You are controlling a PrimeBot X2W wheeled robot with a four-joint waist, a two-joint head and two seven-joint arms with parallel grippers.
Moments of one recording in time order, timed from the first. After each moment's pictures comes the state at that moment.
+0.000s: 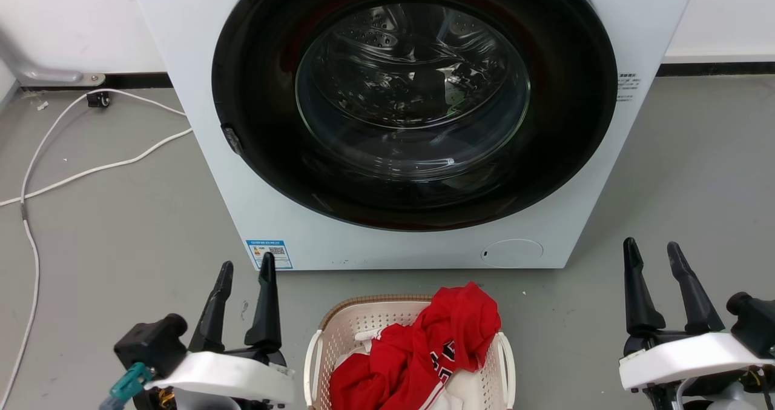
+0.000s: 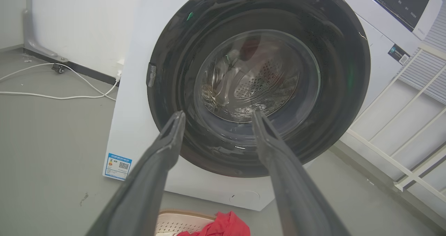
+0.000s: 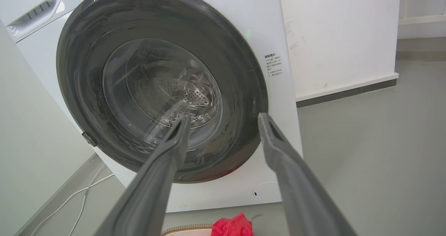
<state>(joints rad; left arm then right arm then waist) 0.03 0.05 -0.08 -0.03 -0.52 -0.04 -0.14 0.00 -0.05 -0.04 0.03 0.36 0.13 -0.14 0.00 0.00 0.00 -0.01</state>
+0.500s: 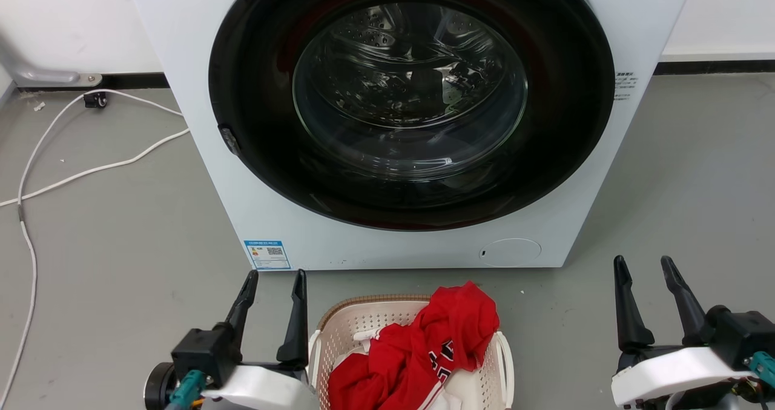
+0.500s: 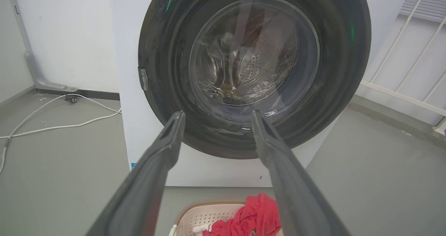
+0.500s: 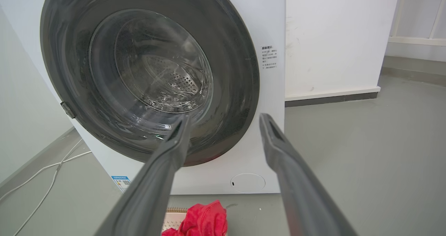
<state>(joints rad) 0.03 0.12 -0.23 -0.01 -0.33 0.05 -0.18 0.02 -0.05 -0.04 0.06 0.20 0.13 -0.18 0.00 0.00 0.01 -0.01</state>
